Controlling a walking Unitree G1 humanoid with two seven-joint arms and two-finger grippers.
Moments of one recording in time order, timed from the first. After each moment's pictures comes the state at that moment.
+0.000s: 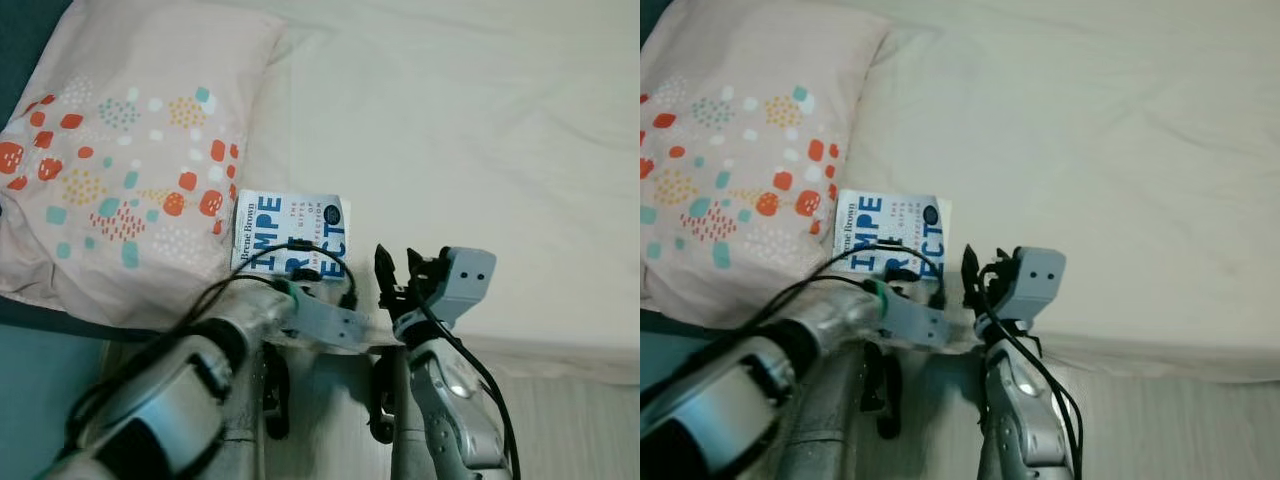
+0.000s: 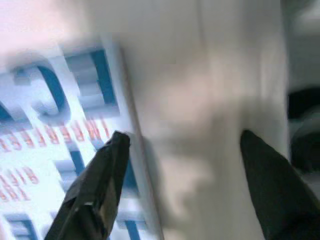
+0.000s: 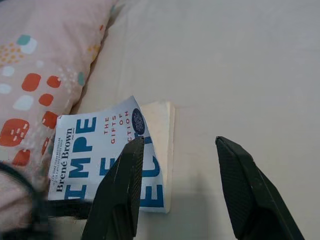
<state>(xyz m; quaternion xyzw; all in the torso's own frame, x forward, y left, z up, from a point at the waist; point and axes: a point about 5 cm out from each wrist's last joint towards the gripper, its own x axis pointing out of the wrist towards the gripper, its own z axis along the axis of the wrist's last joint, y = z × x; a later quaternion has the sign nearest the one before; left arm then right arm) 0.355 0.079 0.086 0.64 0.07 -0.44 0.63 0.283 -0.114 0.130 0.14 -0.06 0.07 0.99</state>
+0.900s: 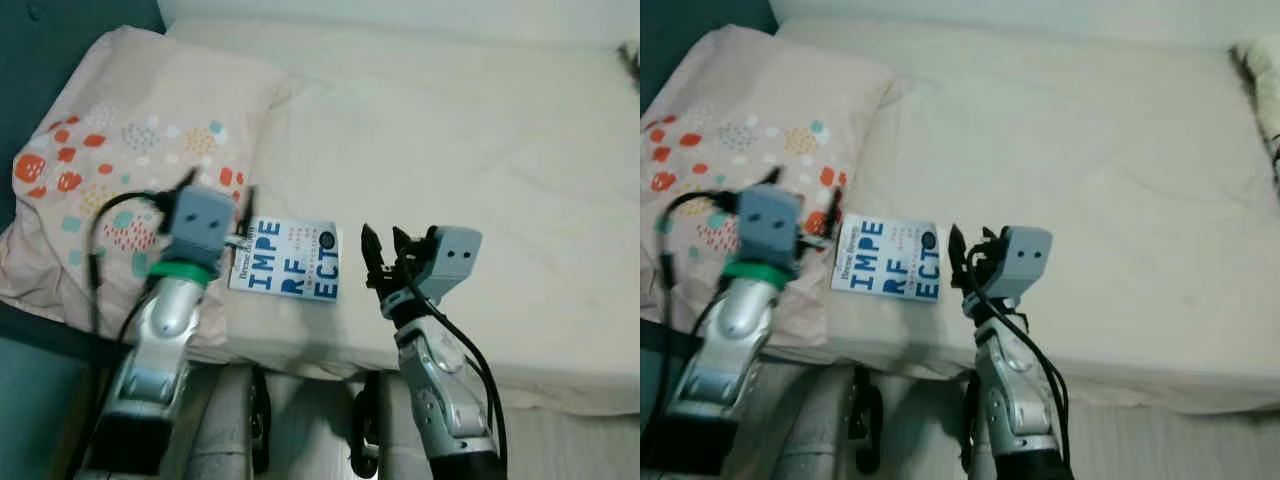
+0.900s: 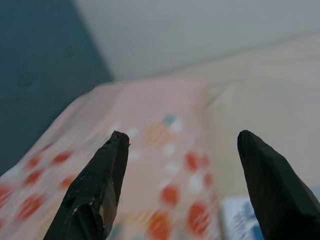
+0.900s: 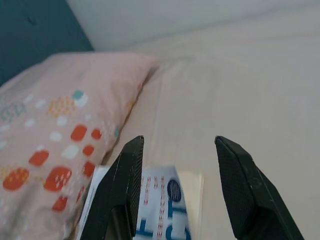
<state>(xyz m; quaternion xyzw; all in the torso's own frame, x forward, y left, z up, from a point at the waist) 0.301 0.164 0.172 0.15 -0.15 0.03 0.98 0.301 -0.108 0.146 0.14 -0.10 0.09 0.98</state>
